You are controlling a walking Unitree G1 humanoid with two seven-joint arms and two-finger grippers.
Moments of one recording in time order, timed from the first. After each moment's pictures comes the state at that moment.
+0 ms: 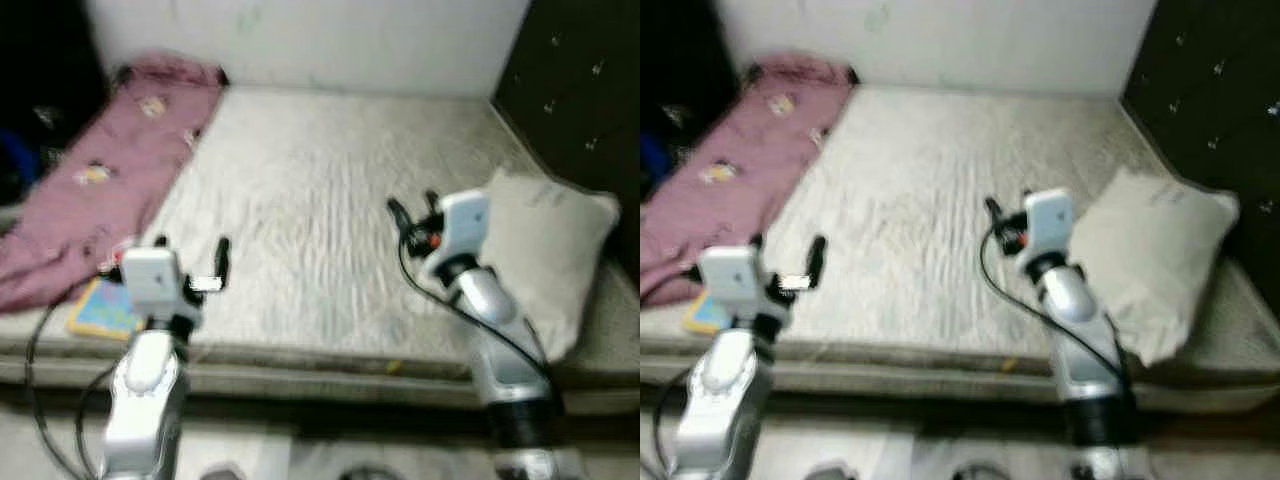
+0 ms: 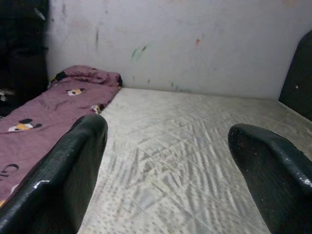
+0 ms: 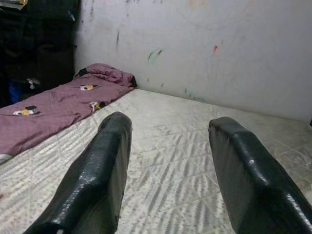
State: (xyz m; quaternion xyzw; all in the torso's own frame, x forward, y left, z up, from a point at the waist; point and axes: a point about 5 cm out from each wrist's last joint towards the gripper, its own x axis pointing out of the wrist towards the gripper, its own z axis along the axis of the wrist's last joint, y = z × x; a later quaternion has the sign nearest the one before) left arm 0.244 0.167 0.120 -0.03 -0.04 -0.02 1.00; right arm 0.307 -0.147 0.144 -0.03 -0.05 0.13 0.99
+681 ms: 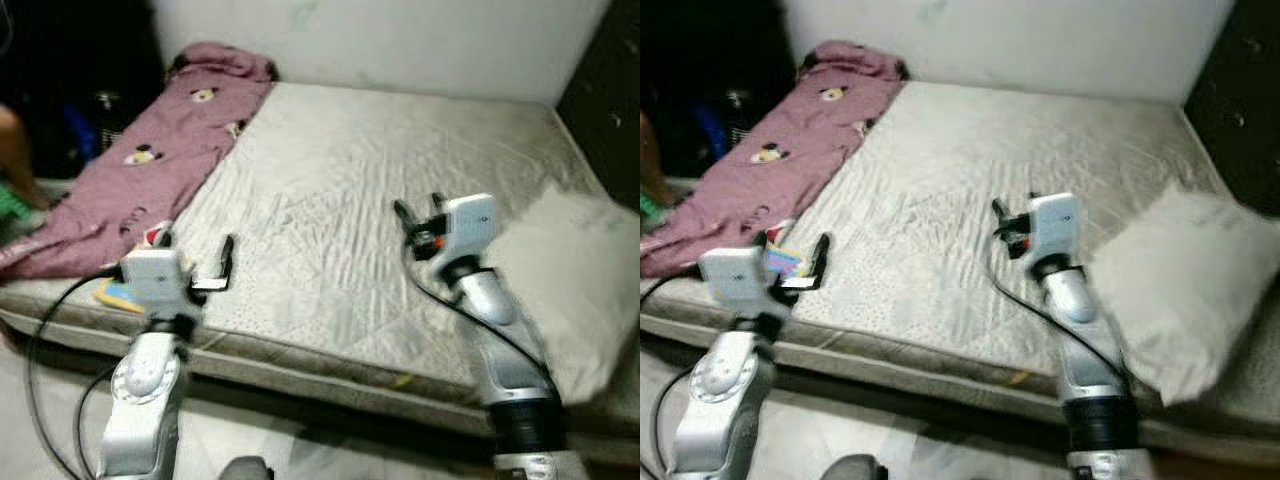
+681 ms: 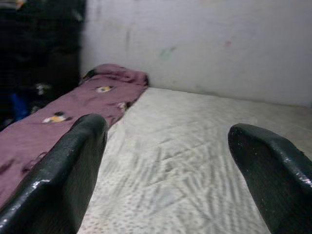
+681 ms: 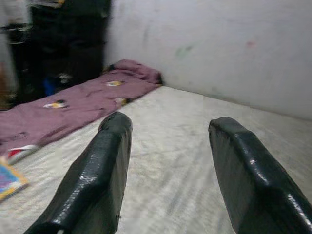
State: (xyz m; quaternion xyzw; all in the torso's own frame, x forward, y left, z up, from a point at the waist) left arm 0.243 0.169 0.121 -0.03 -0.05 -0.03 1.00; right arm 0.306 -0.143 0.141 -0.02 -0.04 0.14 0.99
